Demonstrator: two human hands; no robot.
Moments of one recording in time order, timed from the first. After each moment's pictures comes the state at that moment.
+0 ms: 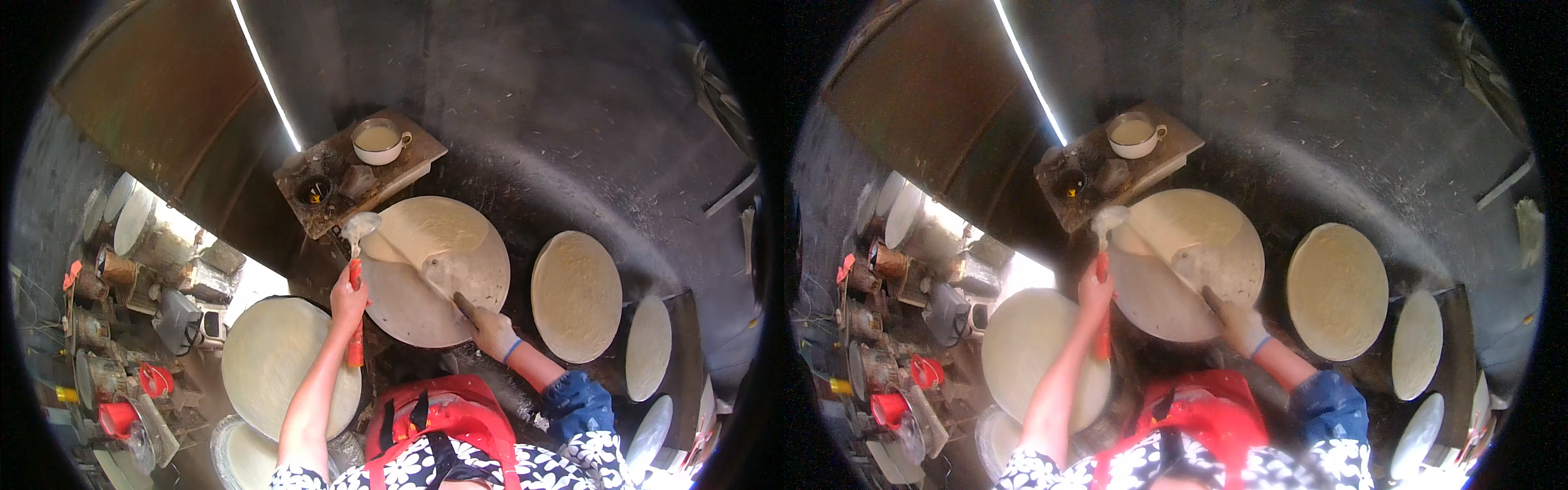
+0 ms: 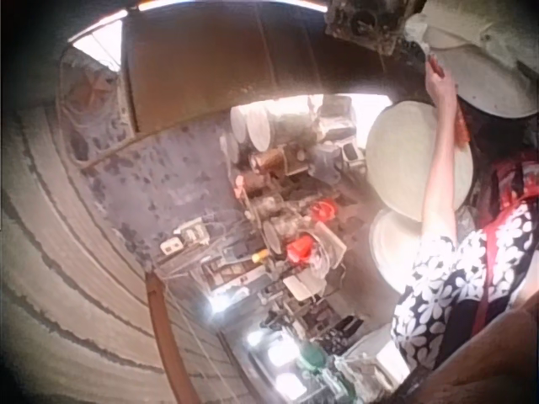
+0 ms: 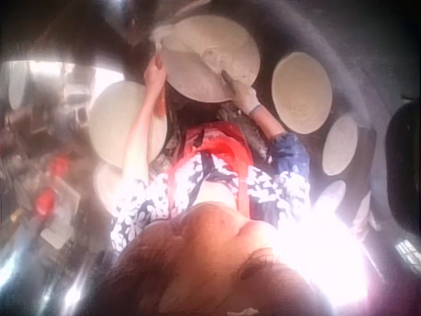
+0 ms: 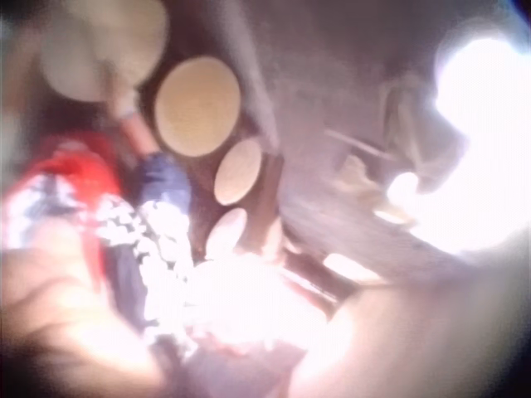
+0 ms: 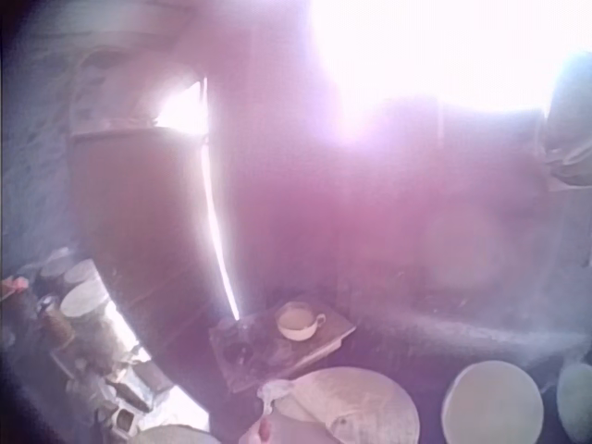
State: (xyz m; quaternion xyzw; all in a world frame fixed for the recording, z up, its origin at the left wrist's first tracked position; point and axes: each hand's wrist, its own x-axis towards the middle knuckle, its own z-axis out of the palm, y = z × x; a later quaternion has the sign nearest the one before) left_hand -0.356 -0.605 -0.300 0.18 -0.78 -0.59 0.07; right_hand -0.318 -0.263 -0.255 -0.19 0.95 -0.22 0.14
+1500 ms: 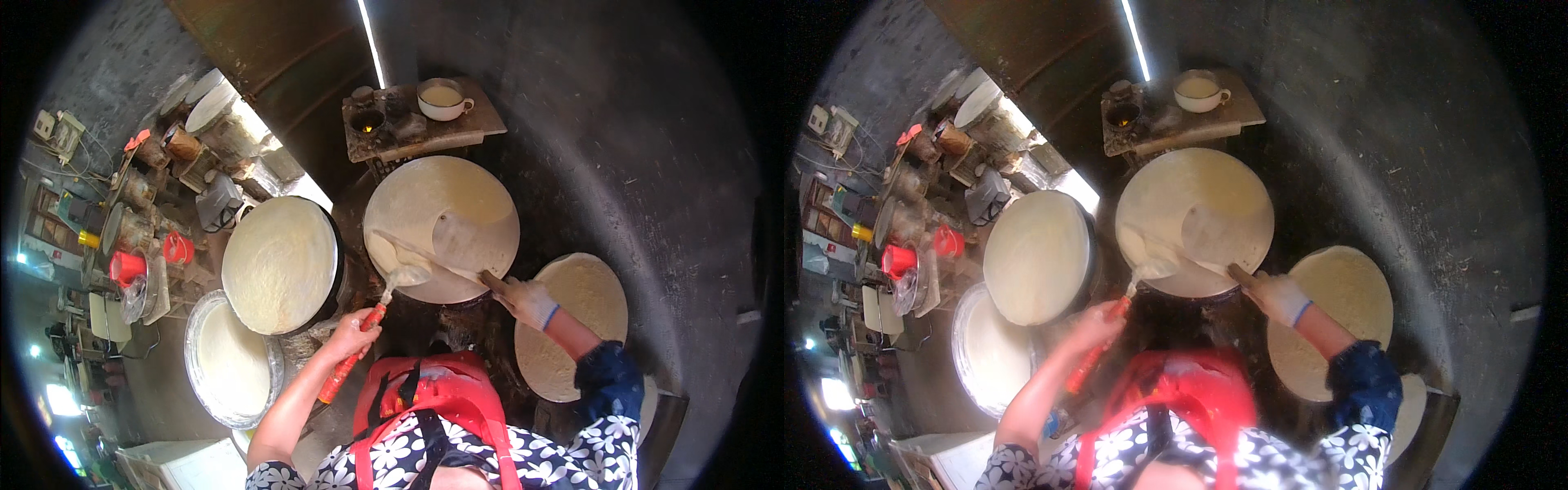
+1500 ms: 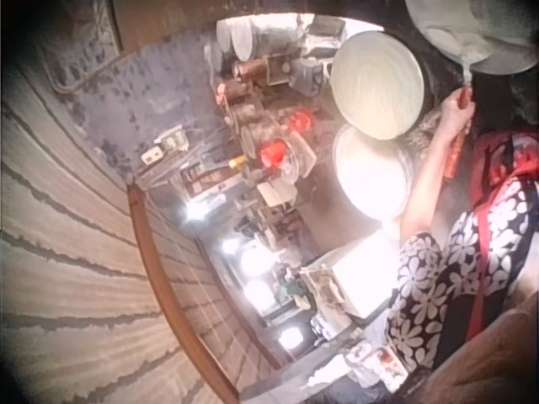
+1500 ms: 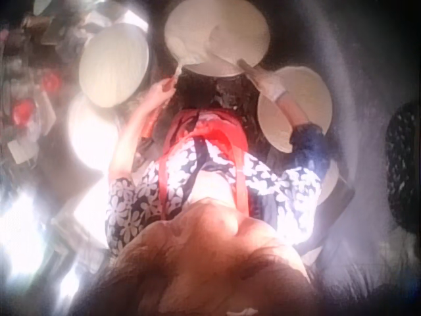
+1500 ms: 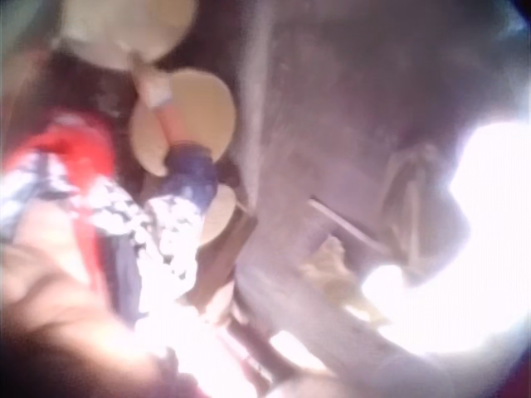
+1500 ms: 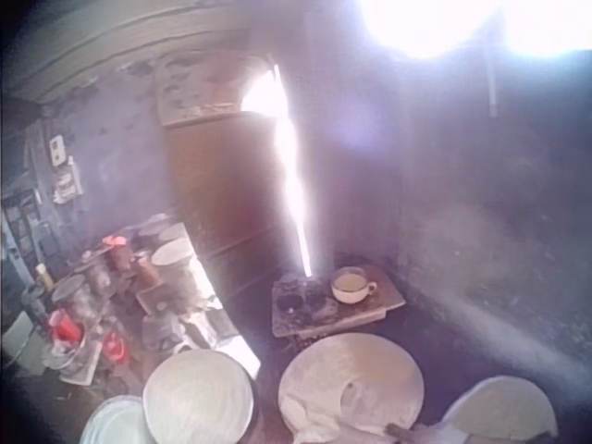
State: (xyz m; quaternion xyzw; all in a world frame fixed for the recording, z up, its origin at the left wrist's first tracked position) left_hand -0.146 -0.561 -0.265 0.27 -0.68 -0.66 -0.17; right_hand -0.395 -0.217 -0.240 -0.47 0.87 0.00 0.16
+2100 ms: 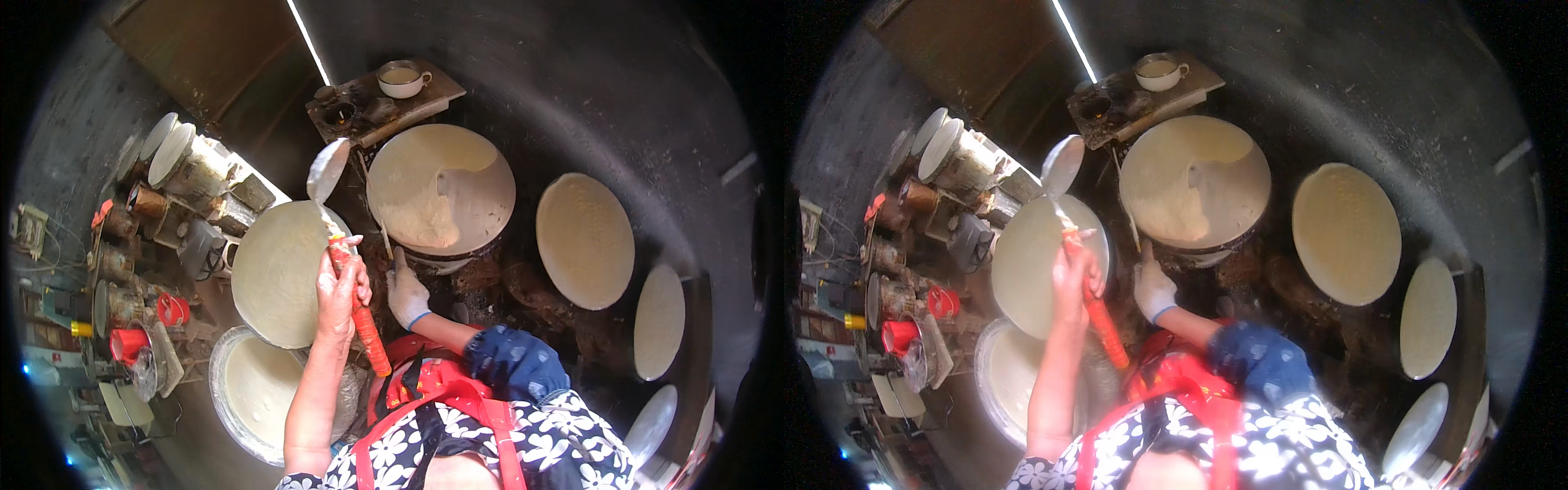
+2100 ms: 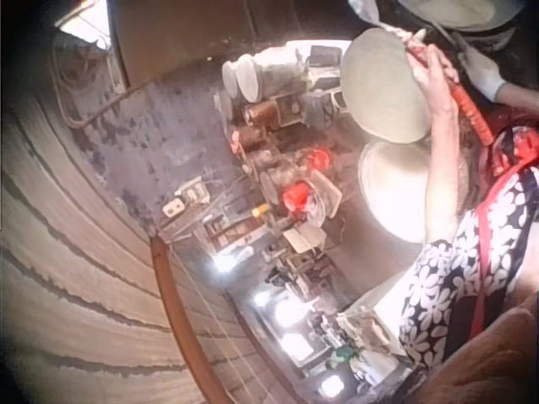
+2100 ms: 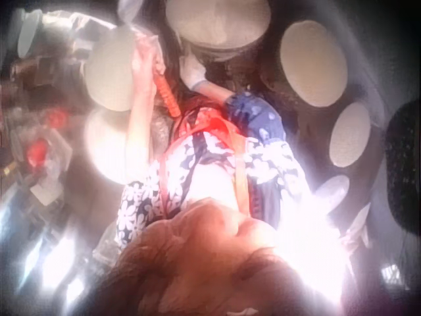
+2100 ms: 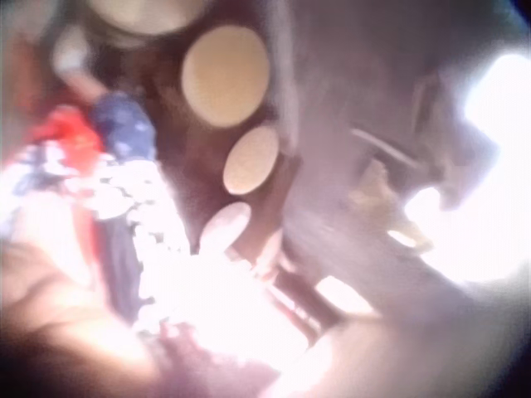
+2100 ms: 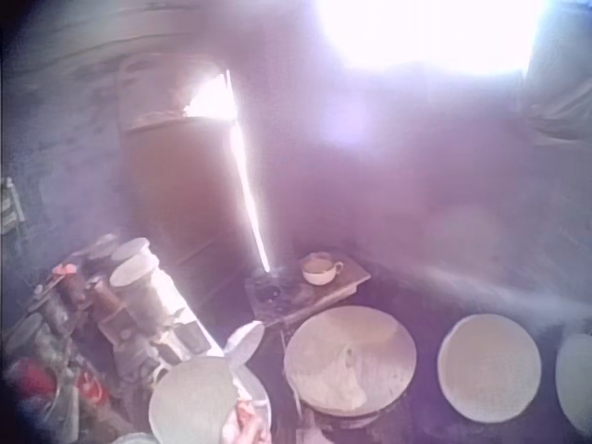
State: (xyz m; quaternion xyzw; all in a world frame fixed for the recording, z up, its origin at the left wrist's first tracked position) left_hand -0.249 -0.524 -0.157 0.22 -0.52 -0.83 0.08; right_hand -0.287 -0.413 -0.329 -0.05 0.89 -0.41 0.21
